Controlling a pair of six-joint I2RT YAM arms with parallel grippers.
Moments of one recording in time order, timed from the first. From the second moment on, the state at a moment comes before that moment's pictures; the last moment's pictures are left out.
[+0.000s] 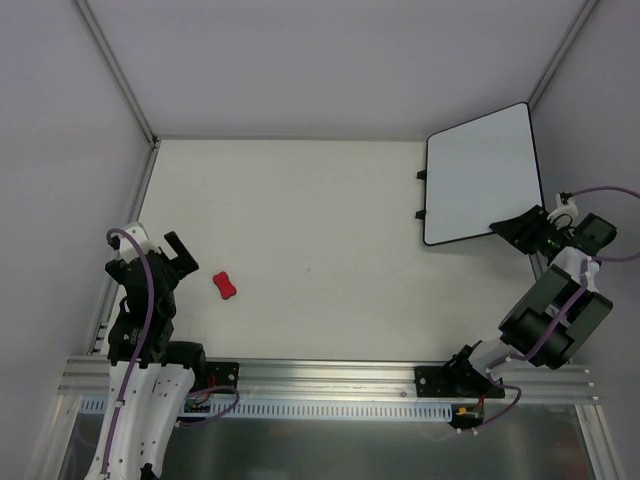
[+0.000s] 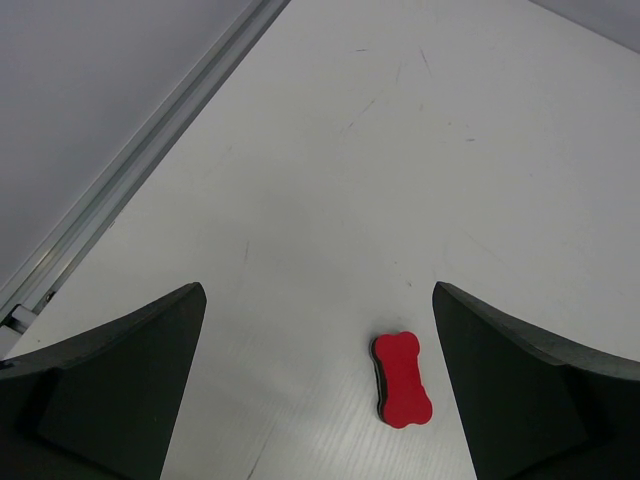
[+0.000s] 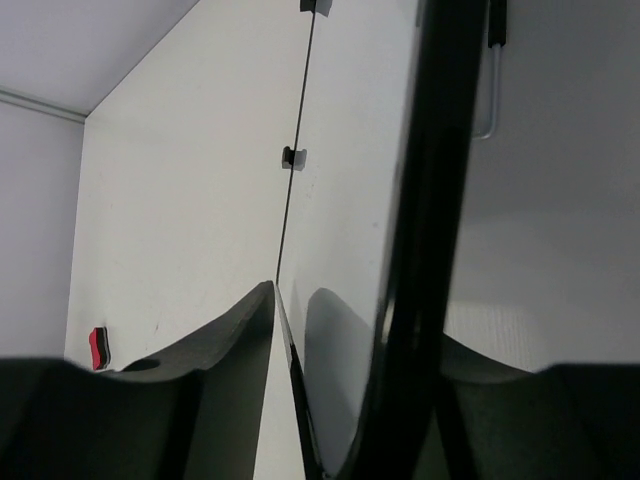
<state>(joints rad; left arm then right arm) -0.07 0.38 0.61 -0.60 -0.46 -0.31 -0.72 1.50 0.90 -0.21 -1.03 0.11</state>
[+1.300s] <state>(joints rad) -0.30 0.31 0.59 -0.59 -0.56 -0.30 -0.65 0.97 1.09 -0.76 -0.15 0.21</state>
